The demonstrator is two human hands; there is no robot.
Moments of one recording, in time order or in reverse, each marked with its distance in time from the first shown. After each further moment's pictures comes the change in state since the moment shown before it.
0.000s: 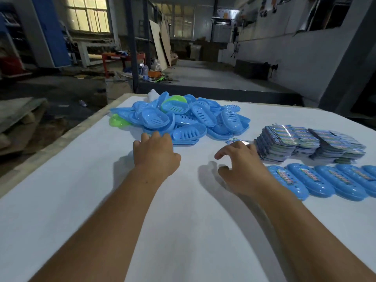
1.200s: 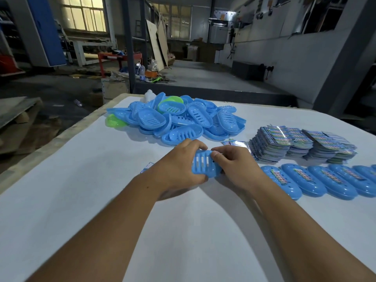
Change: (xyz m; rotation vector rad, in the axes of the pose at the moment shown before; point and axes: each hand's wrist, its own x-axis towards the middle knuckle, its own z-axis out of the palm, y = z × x) left_hand -0.020 0.022 0.006 -0.654 -0.220 0.487; right_hand 0.006 0.000 0.005 0.704 0.048 0.139
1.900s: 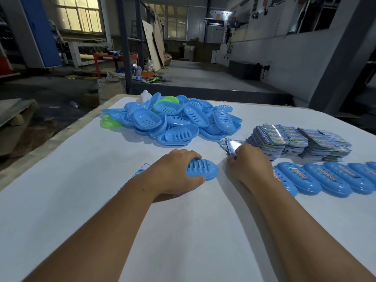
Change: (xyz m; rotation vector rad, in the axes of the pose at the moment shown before) left_hand 0.001 -0.002 0.002 0.181 -0.175 -0.154; right_hand 0.012 0.012 -0.023 -0.813 0.184 0.193
